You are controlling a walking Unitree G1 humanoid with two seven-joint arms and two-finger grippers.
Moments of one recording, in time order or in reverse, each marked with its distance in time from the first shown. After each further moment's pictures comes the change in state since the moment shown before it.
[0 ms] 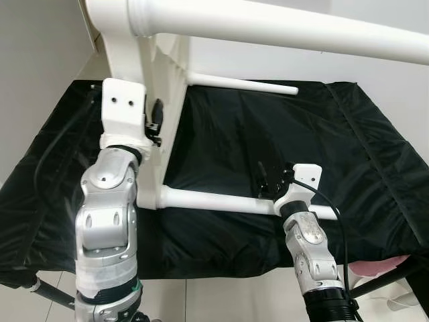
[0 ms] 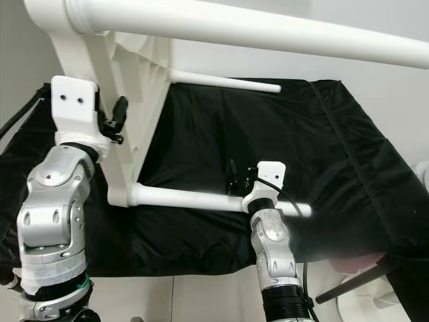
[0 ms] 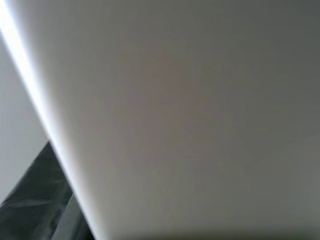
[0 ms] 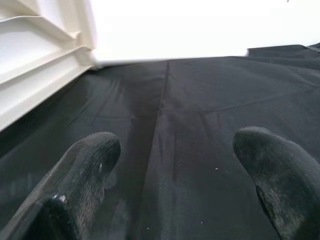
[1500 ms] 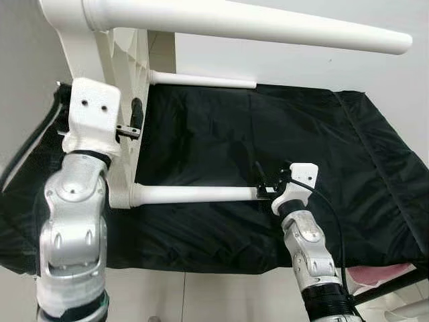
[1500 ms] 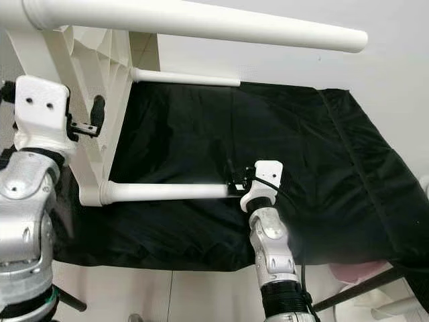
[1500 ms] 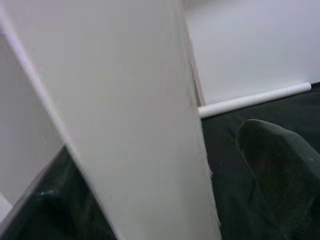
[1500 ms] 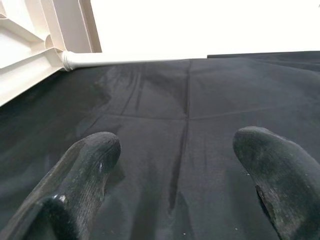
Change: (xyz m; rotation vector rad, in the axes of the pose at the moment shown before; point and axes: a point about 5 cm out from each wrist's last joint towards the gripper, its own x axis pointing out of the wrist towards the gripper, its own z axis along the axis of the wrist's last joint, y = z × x) left arm -0.025 0.010 0.003 0.176 -0.051 -0.045; right arm 0.004 0.003 -0.007 0.007 0.011 0.021
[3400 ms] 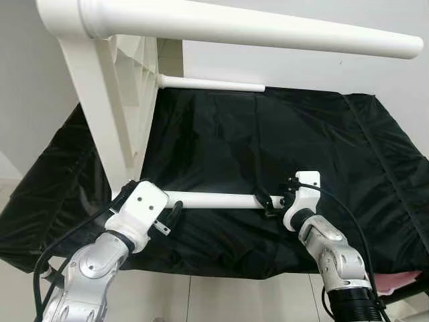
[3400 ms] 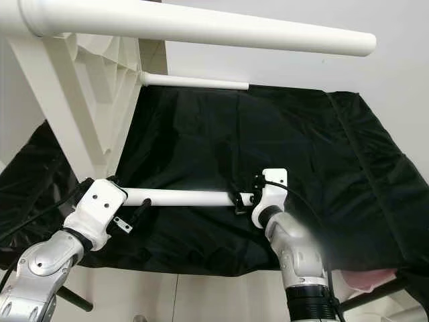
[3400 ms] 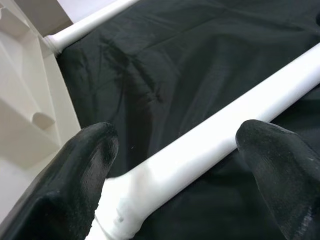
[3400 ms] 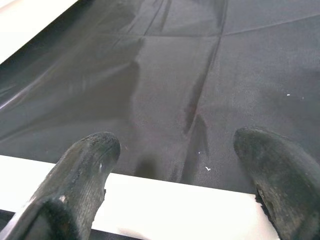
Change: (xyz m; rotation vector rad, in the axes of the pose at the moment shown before) left arm -0.057 -0.052 -0.075 0.067 0.214 -0.488; right arm -0.022 -0.022 -0.013 0.096 0.380 0.158
